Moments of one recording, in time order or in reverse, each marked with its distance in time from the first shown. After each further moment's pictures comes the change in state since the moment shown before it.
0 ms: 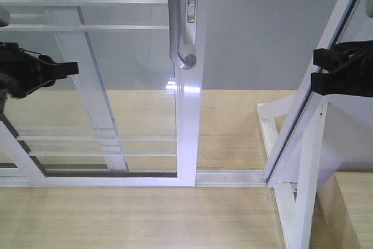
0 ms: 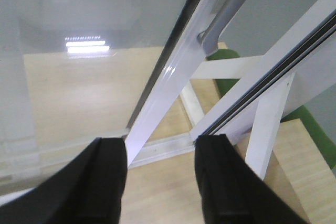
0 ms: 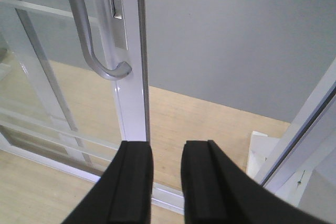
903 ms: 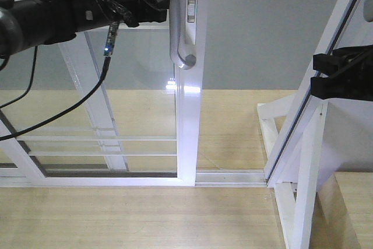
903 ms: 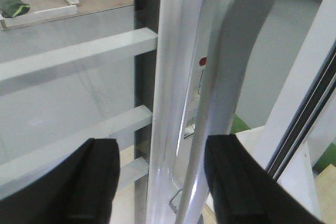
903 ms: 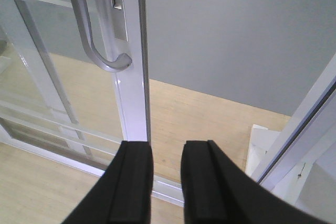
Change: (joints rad) left arm -0.295 0.620 -0.704 -0.447 -0.180 0.588; right arm 0.000 0.000 0.002 0.000 0.016 0.000
